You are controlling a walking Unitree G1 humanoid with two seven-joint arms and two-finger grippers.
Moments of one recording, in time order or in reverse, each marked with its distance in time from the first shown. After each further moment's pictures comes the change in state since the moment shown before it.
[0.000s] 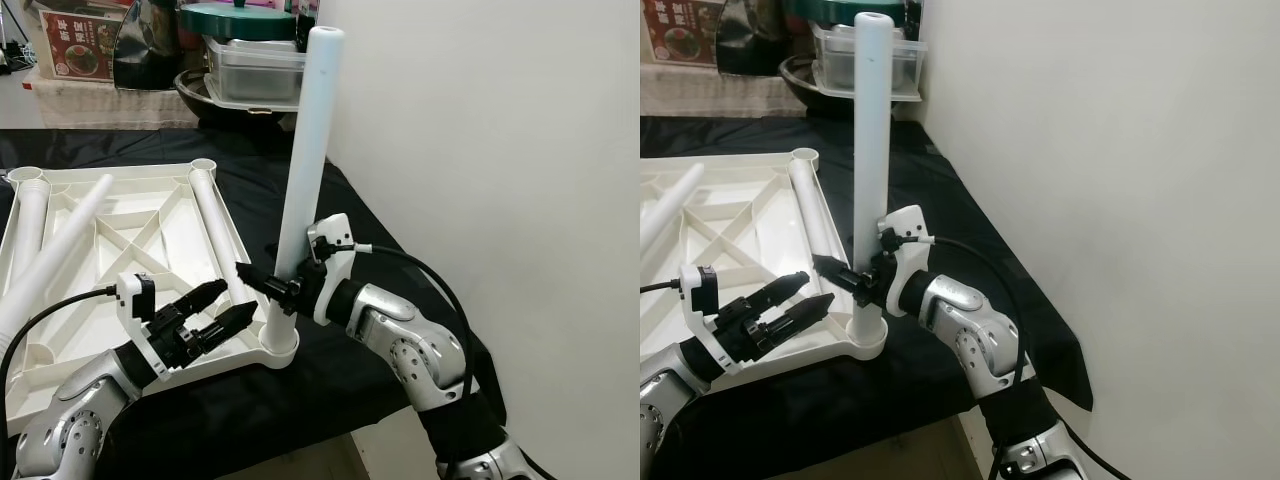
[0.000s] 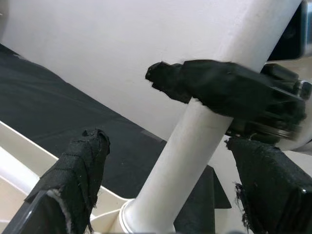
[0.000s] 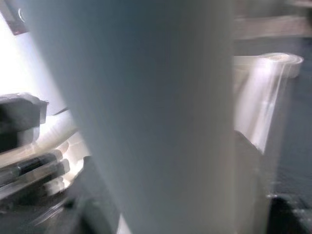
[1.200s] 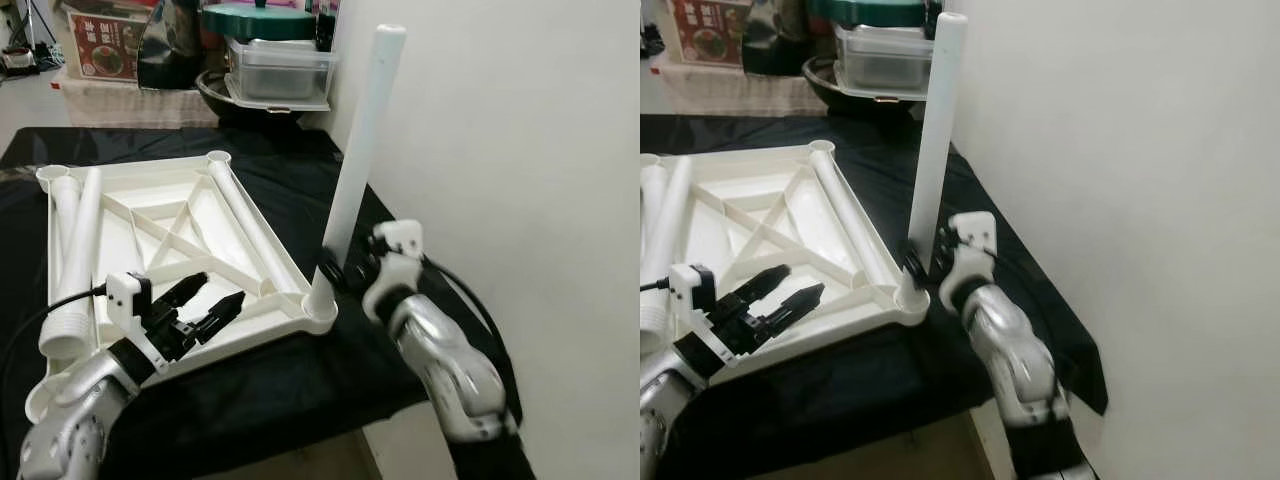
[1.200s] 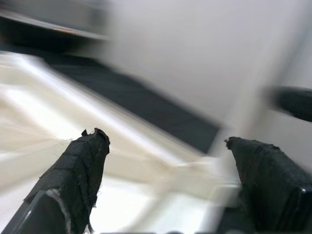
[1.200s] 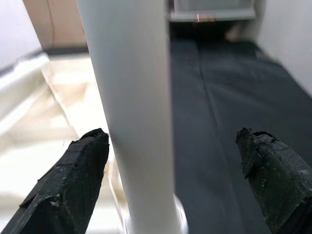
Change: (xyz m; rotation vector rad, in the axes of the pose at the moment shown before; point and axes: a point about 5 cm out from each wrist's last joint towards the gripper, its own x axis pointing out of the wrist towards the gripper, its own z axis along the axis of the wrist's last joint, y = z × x) left arm -0.004 0.013 0.005 0.223 -0.013 0.371; right arm -0.075 -0.039 -0.014 -0.106 -0.027 -0.504
